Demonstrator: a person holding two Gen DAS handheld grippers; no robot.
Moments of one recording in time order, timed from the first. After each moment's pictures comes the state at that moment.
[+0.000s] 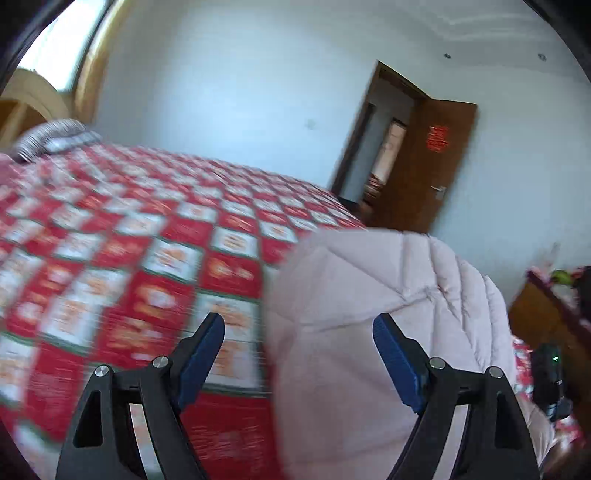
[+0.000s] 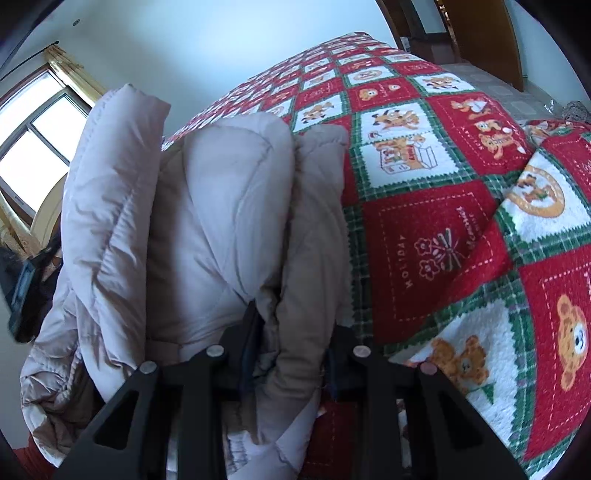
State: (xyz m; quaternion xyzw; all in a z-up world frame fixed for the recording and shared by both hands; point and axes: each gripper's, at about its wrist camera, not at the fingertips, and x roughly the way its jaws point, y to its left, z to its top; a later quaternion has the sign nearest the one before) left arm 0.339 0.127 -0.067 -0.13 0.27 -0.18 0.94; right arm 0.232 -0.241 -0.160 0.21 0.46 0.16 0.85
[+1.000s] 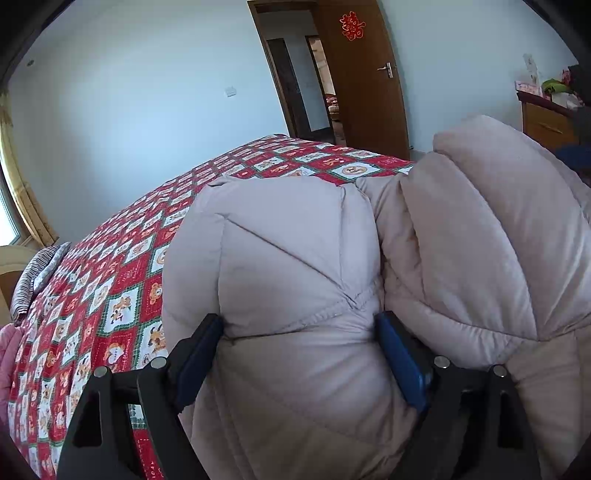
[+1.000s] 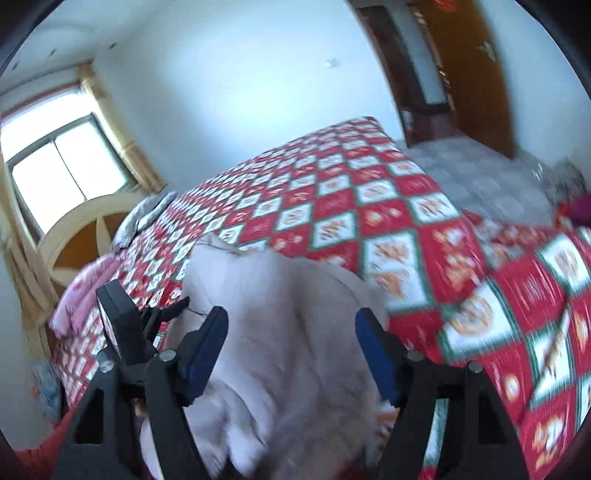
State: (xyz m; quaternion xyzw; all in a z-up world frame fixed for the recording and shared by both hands) left arm 0.330 -0.003 -0.111 0.19 0.30 -0.17 0.92; right arm 0.195 -0.223 -0.041 0.14 0.34 0.14 0.92
